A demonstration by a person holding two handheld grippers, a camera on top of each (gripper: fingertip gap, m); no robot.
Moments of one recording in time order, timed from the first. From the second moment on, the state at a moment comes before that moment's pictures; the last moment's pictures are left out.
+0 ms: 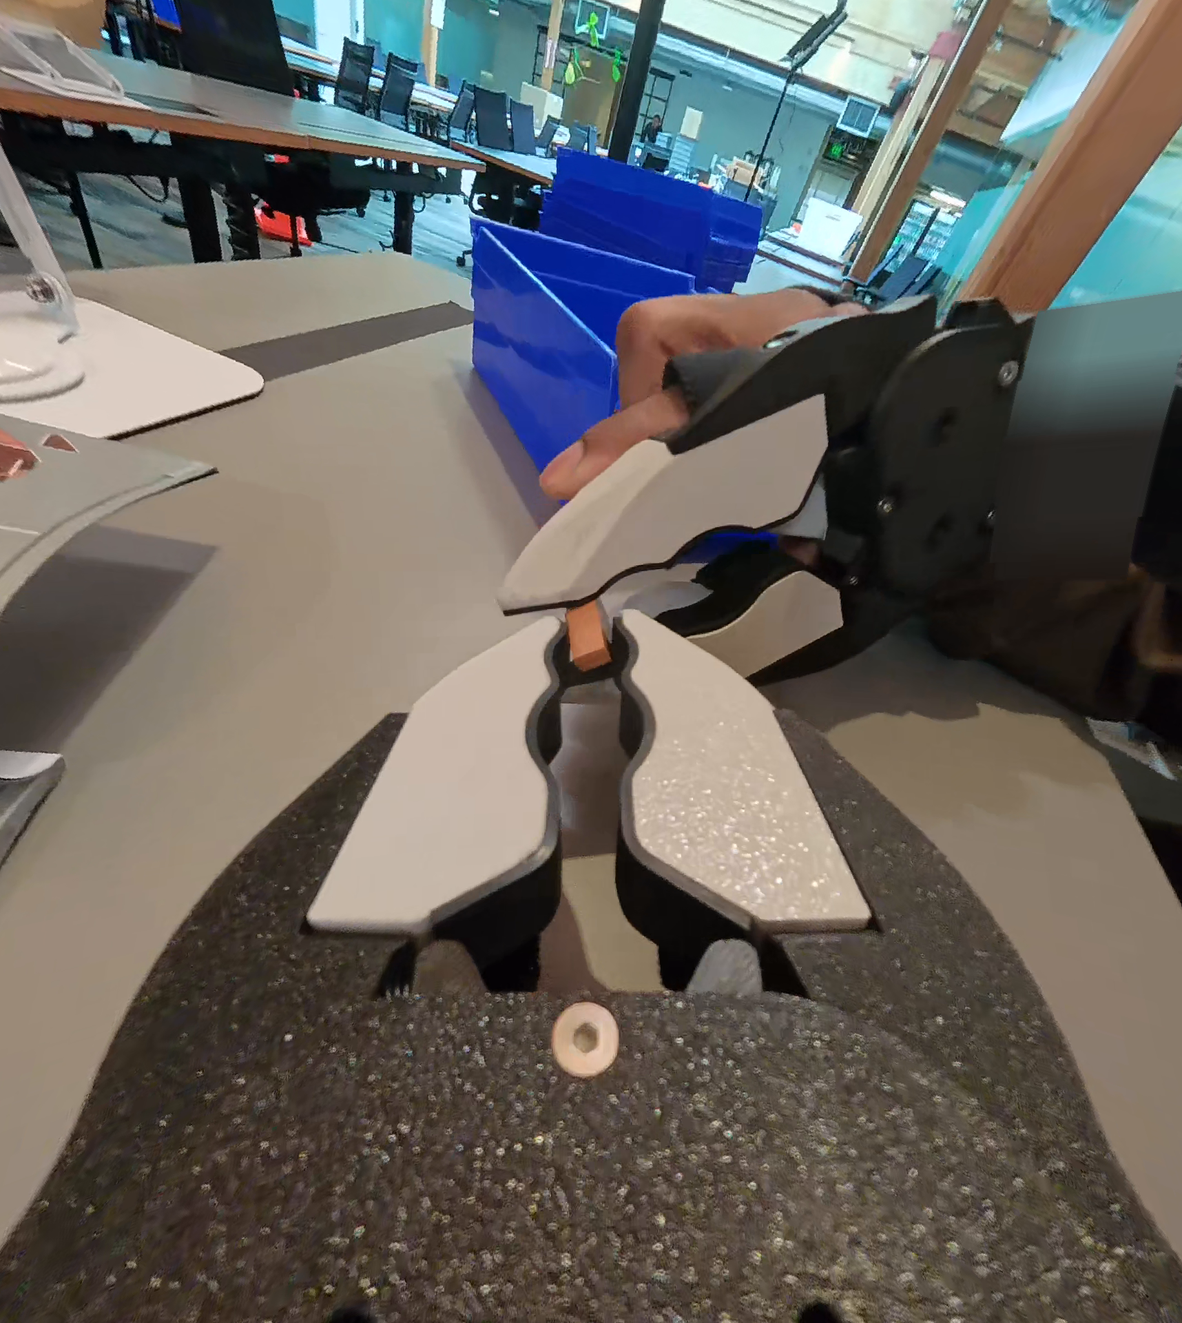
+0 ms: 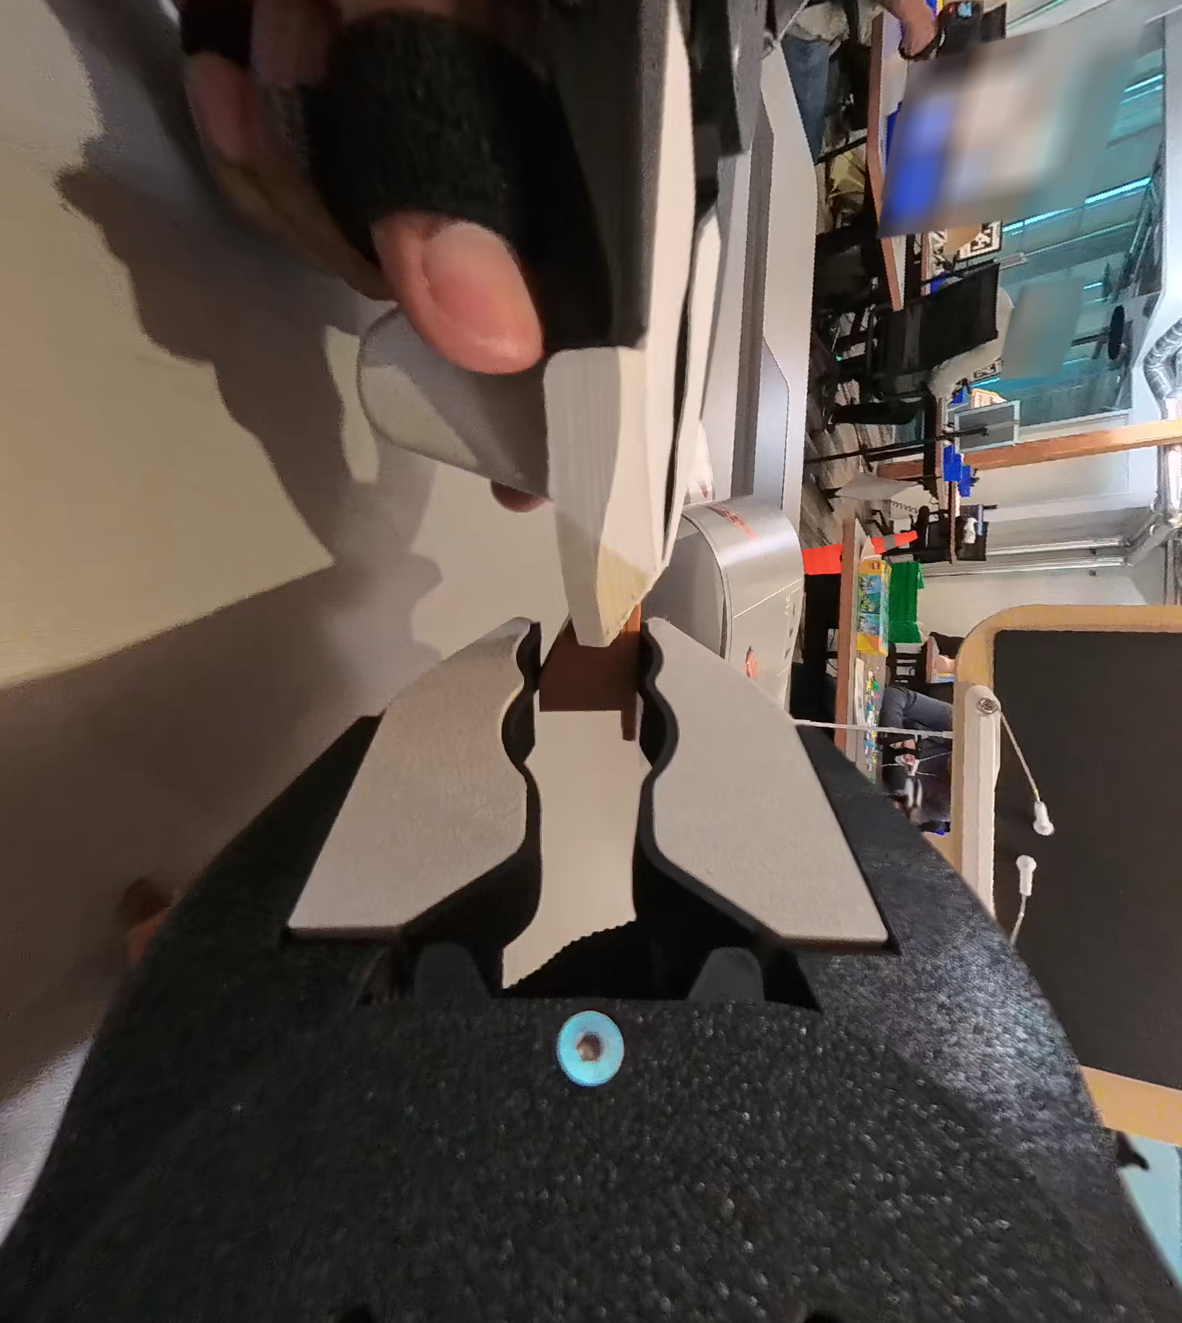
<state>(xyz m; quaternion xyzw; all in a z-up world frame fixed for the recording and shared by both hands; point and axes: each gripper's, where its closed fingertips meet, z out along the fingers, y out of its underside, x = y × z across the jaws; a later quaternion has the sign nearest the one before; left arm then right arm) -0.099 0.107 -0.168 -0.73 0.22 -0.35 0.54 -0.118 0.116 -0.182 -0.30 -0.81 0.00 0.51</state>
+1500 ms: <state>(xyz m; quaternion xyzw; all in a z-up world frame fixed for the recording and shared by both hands) -0.128 0.114 -0.197 -0.80 0.17 -0.34 0.46 -0.088 0.113 -0.244 -0.54 -0.78 0.17 0.28</state>
